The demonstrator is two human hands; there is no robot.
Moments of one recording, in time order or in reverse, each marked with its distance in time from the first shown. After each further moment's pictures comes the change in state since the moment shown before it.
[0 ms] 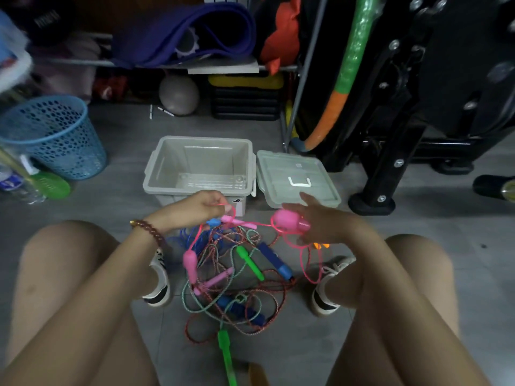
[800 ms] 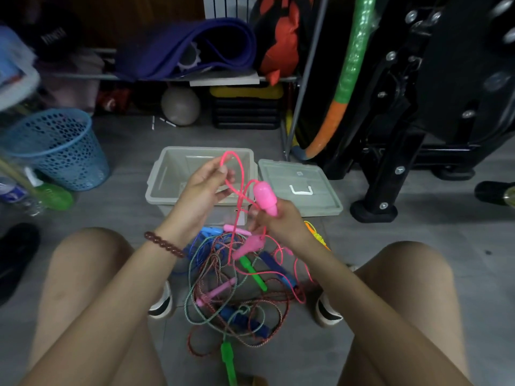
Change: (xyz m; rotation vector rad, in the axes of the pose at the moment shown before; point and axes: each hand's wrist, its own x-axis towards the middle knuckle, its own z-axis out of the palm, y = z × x) left_hand -0.006 0.053 0.009 -0.655 0.436 0.214; right_hand 0.042 -0.054 0.035 1.156 0.404 -0.171
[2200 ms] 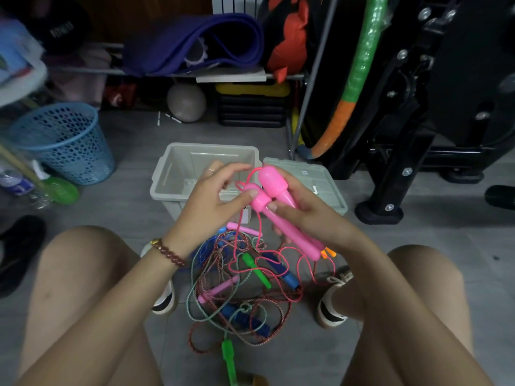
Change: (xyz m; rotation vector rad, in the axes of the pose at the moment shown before) left_hand -0.009 -0.014 -0.010 0.659 -0.046 0.488; right_hand -0.024 -0.041 -0.036 -0.079 -0.331 -0.175
